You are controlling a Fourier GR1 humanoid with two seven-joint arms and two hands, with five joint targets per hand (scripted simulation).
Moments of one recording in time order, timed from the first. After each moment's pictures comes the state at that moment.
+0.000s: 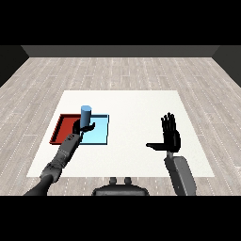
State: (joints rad) left arm -0.70 0.28 -0.13 -0.39 0.16 0.37 -0.21; right arm -0.06 -0.21 0.11 -1.73 -0.42 -0.13 -0.26
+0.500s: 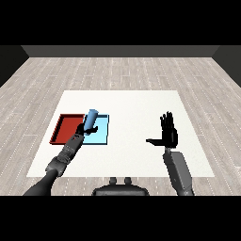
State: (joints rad) left arm -0.81 0.23 -0.16 -0.12 0.06 0.40 -0.12; right arm -0.14 -0.19 0.06 -1.55 -0.43 -0.09 -0.31
